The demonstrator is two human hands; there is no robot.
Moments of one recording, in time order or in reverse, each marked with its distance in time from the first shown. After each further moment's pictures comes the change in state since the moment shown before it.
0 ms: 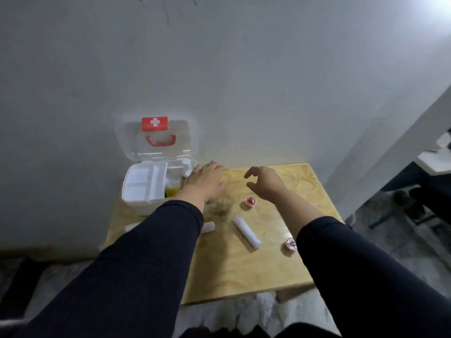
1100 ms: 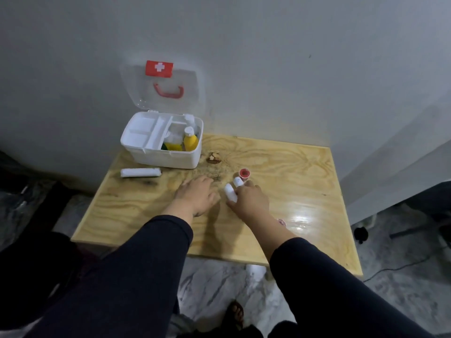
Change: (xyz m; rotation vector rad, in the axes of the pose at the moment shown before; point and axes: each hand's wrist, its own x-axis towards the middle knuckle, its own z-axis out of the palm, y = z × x) left_hand -0.056 0.033 0.096 -0.128 -0.159 -0.324; right_hand -0.048 0.051 0.096 -0.202 -0.142 -0.088
